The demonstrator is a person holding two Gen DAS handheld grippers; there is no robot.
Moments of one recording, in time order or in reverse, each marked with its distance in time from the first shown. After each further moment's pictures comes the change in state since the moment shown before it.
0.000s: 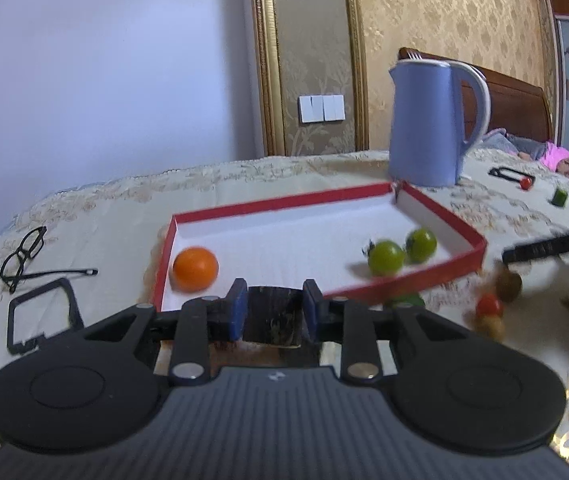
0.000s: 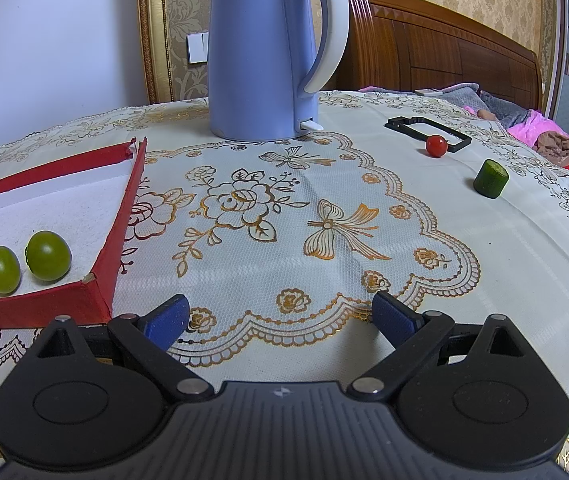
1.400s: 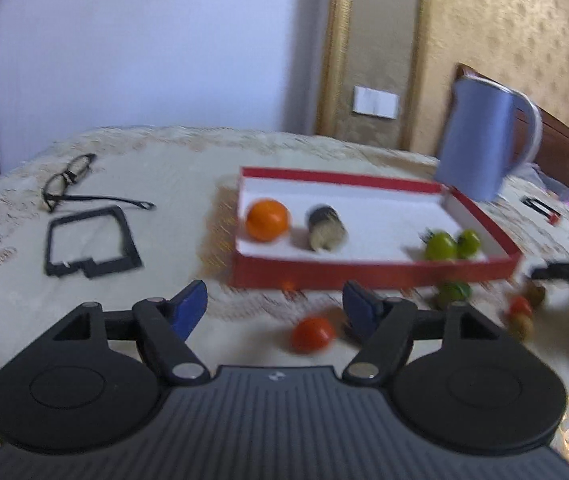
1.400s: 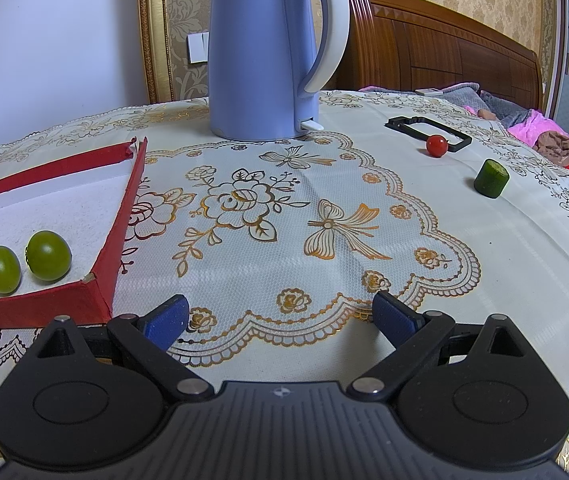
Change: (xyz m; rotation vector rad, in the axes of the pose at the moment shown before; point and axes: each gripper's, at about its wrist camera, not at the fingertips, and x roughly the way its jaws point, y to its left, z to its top) left arm -0.022 0.056 -0.028 -0.199 0.063 0.038; right arm 0.000 0.000 0.000 0.001 -0.001 0.001
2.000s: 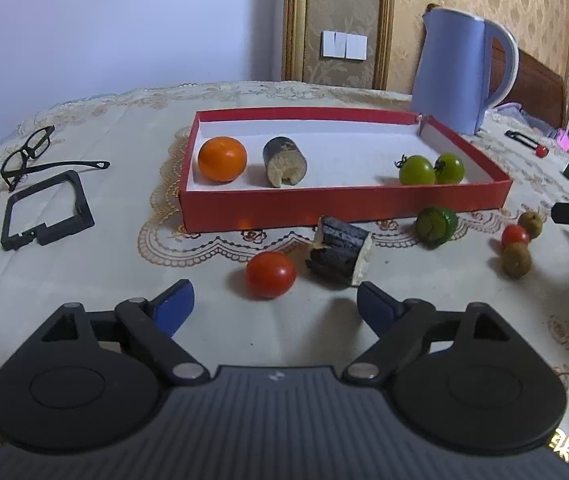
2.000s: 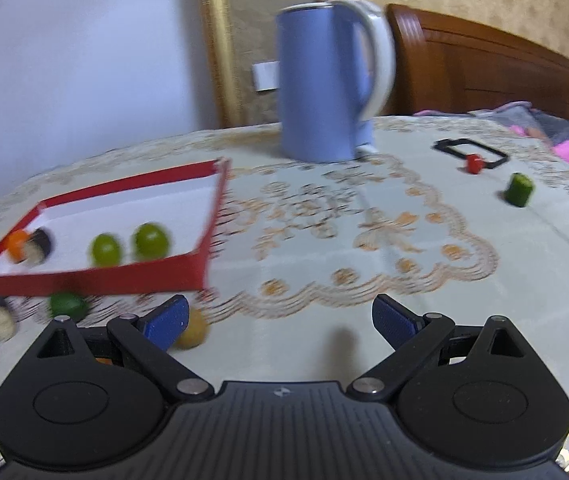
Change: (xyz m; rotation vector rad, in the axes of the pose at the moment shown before) left arm 0.023 -0.023 -0.023 0.107 0.138 -0.026; right arm -0.062 -0.003 -0.024 -0.042 -0.072 0.234
